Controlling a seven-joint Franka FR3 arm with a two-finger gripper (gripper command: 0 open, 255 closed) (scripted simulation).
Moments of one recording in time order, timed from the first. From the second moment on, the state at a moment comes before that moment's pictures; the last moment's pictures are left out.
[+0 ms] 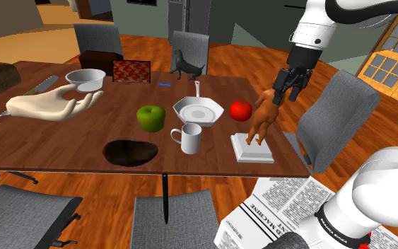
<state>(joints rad) -0.02 -0.76 -0.03 -2.42 0.10 1.60 0.03</state>
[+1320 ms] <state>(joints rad) -0.04 -0.35 0.35 -2.41 0.09 2.30 0.54</state>
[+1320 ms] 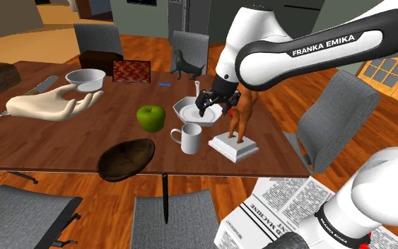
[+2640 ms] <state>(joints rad) -0.11 -0.01 0.46 -2.34 -0.15 2.48 0.83</state>
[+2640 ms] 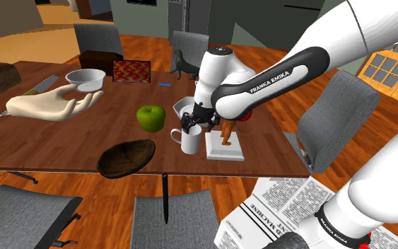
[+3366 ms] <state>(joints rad) -0.11 -0.01 0.46 -2.33 -0.14 2.47 0.82</state>
